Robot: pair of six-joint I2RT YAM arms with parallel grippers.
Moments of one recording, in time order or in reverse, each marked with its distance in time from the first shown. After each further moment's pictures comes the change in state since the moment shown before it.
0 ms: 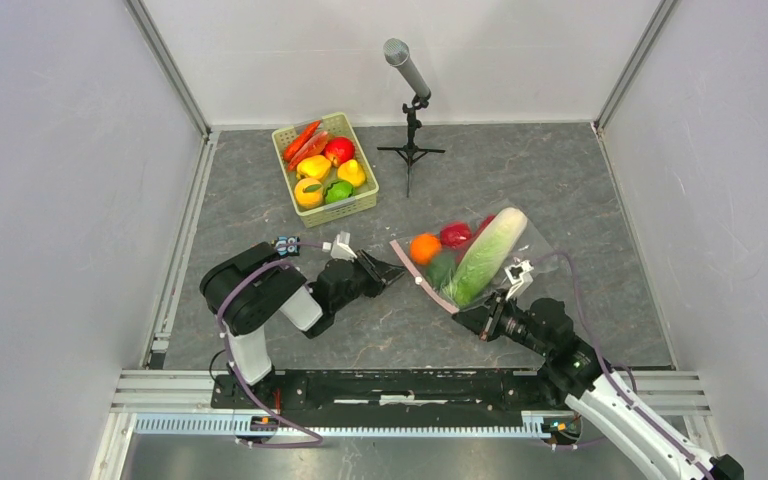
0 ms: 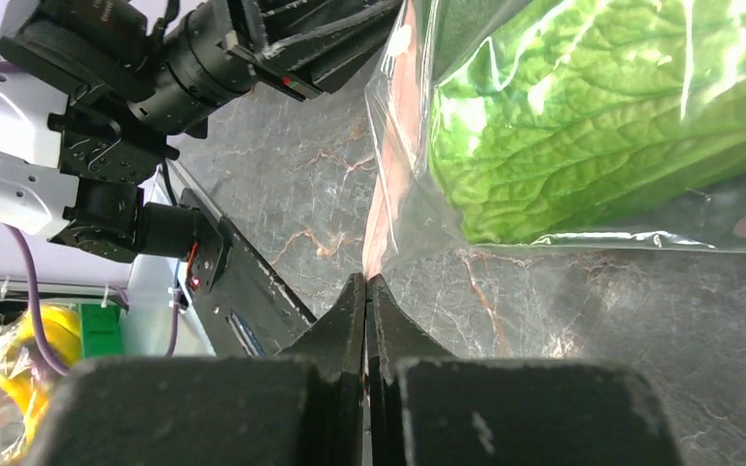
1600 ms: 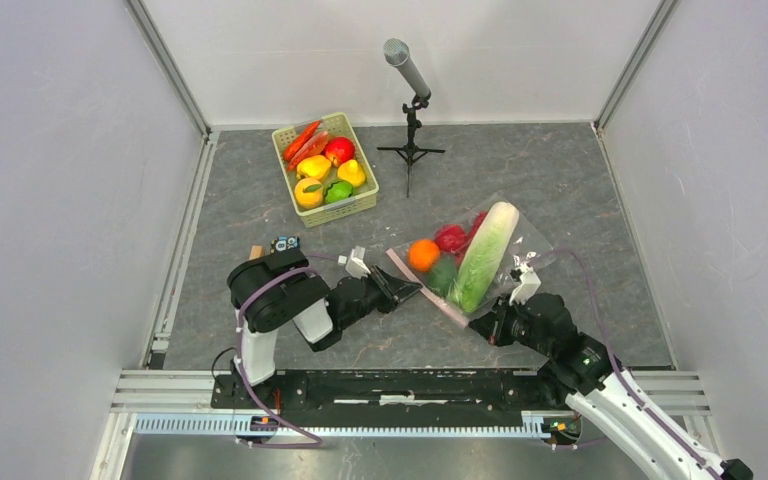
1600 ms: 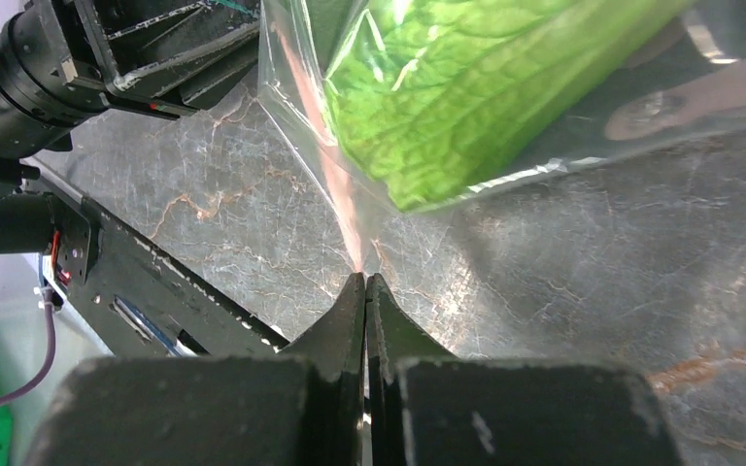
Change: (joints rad) left arm -0.146 0.126 -0.006 0.167 -0.056 -0.066; right arm 0.000 0.020 0.126 -0.357 0.134 -0.142
